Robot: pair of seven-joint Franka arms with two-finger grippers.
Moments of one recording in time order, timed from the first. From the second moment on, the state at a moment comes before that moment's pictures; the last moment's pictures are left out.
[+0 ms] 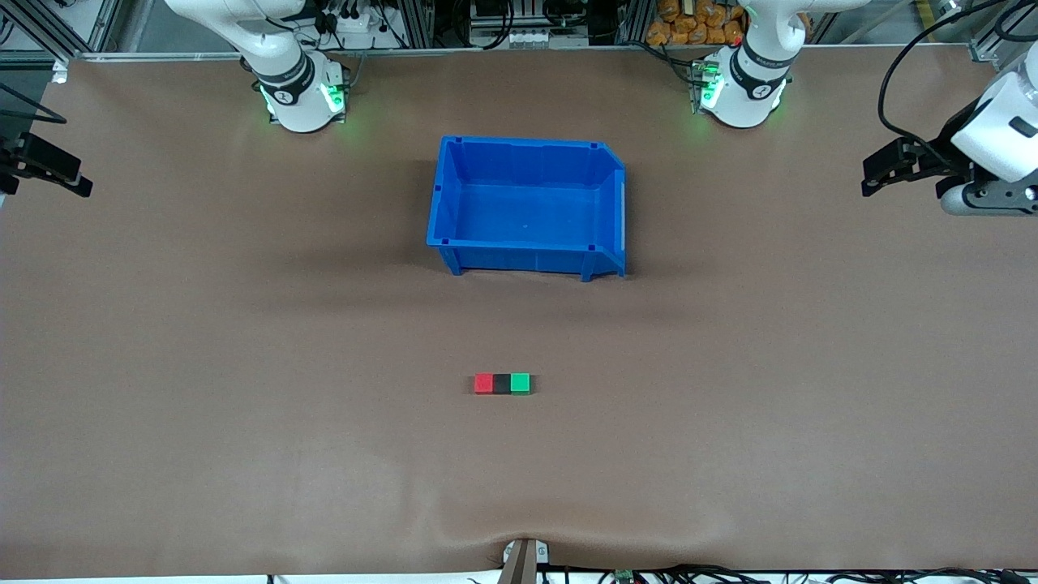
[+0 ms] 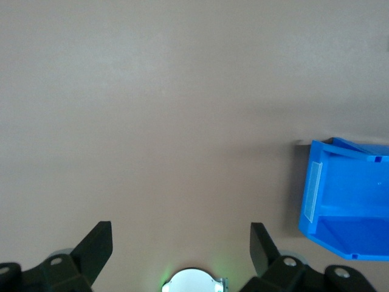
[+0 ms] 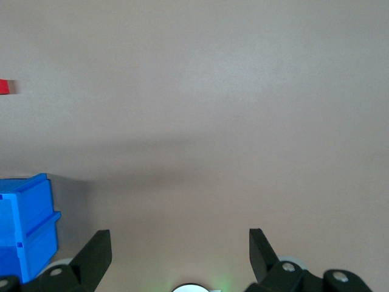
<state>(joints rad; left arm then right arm) -0.02 -0.04 -0.08 -1.58 0.03 1.47 -0.04 0.02 -0.02 -0.11 -1.49 0.01 1.41 -0.04</state>
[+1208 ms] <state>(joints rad) -0.01 0.01 -0.09 -1.56 0.04 1.46 0.03 0.02 -0.02 -0.10 -1.49 0.01 1.41 -0.04</state>
